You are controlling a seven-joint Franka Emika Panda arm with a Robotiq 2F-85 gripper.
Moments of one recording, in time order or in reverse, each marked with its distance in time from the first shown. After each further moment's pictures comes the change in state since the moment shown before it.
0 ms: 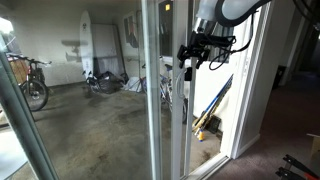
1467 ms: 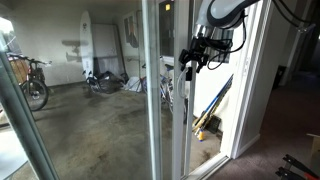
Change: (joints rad) arm -0.026 0.086 -0.072 0.073 0.224 -0.067 -0.240
